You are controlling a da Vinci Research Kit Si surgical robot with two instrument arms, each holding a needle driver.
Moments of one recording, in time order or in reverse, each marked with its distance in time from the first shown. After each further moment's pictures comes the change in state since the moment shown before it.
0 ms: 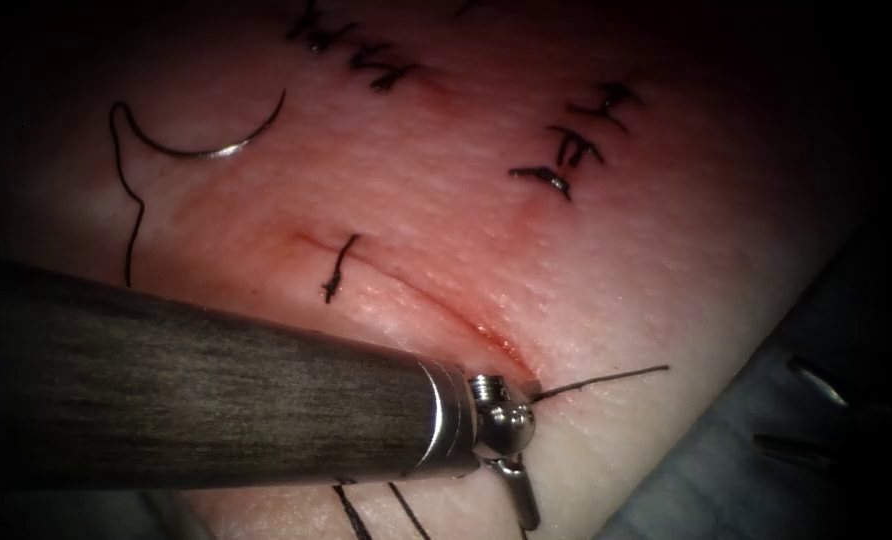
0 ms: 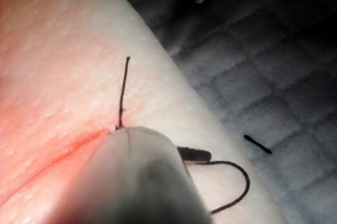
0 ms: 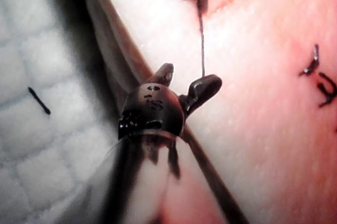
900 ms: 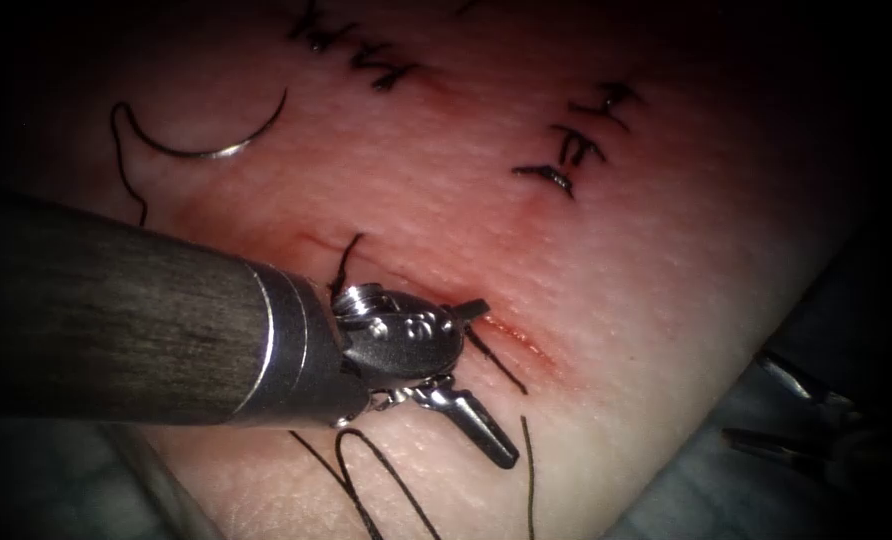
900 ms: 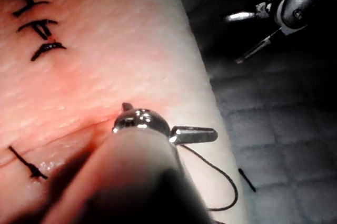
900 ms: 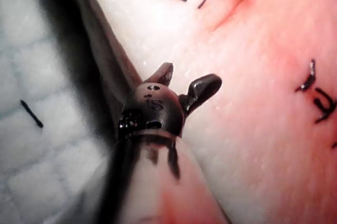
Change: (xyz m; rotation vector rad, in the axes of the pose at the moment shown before) right arm 0.001 -0.001 0.002 0.012 0.018 0.010; left arm 0.002 0.000 -0.014 -0.306 0.485 -0.237
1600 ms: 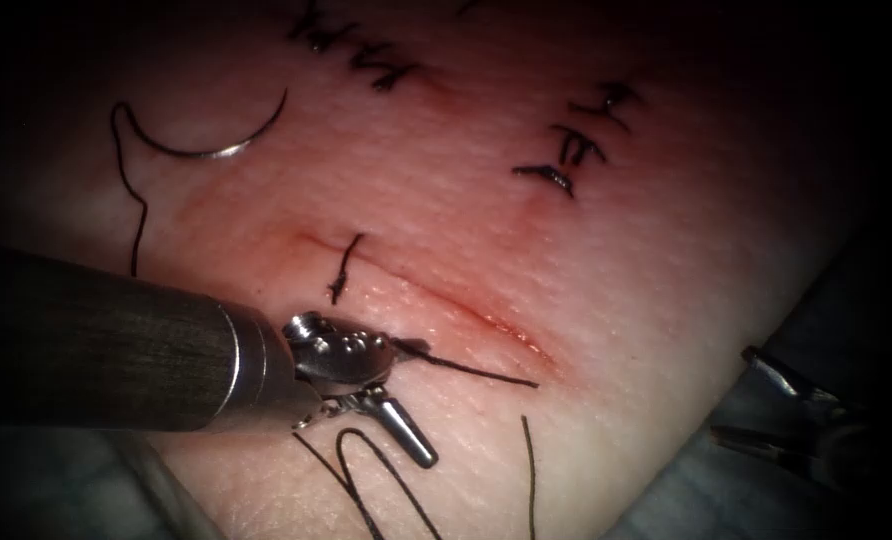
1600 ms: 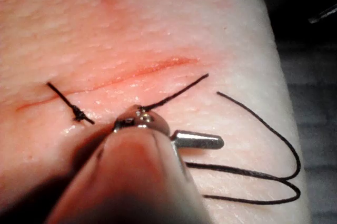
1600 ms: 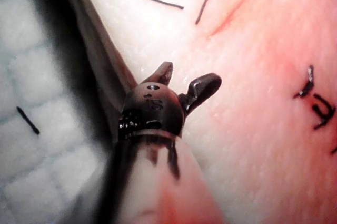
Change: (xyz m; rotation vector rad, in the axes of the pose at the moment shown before) right arm 0.000 -0.001 0.001 0.005 0.013 0.008; left arm -0.010 -0.010 0.002 -0.080 -0.014 -0.132
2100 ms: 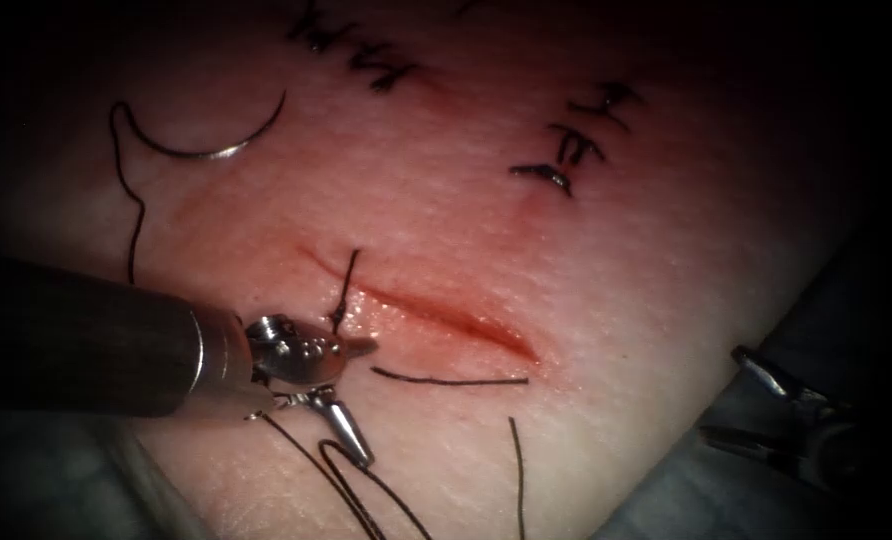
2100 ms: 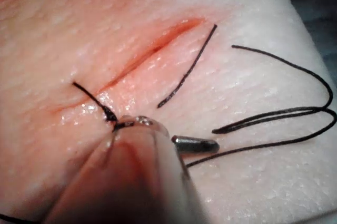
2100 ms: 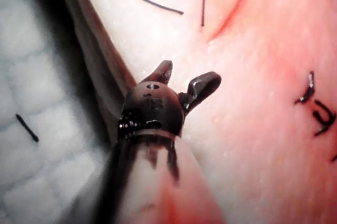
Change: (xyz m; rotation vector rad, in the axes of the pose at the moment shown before) right arm 0.001 -0.001 0.001 0.028 0.022 0.017; left arm -0.004 -0.003 -0.006 0.296 -0.331 0.145
